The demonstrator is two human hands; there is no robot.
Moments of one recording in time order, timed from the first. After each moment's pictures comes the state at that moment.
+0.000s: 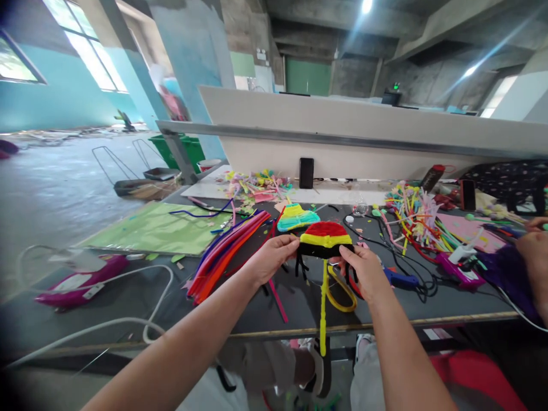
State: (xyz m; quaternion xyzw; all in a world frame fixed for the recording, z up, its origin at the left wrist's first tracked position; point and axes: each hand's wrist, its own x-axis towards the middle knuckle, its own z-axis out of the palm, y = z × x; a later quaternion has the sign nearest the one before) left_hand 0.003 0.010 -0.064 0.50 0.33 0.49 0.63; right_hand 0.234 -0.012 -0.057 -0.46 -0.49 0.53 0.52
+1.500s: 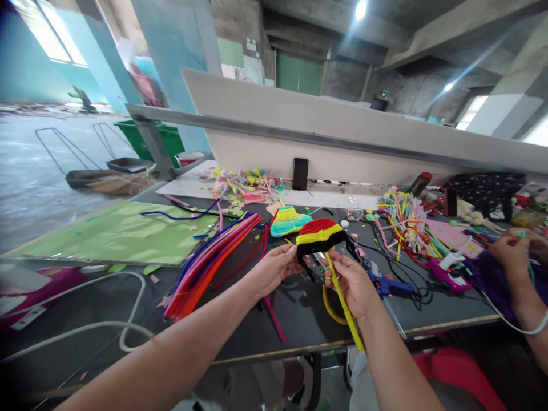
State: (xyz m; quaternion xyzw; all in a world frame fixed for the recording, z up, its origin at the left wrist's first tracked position) left_hand 0.008 0.025 -0.086 0.41 0.25 0.48 0.74; right_hand 0.211 -0.012 -0.070 -0.40 -0.31 0.67 0.54
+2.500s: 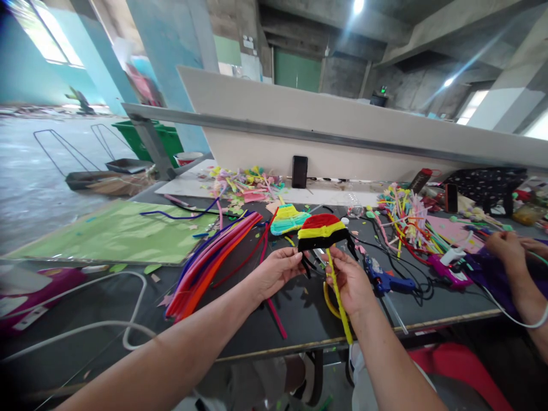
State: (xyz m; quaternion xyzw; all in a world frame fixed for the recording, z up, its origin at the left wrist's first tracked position) left_hand 0.012 0.018 -0.088 0.37 0.24 0.46 0.77; right_hand 0.202 -0.007 -0.082 -0.37 -0.27 0.66 0.59
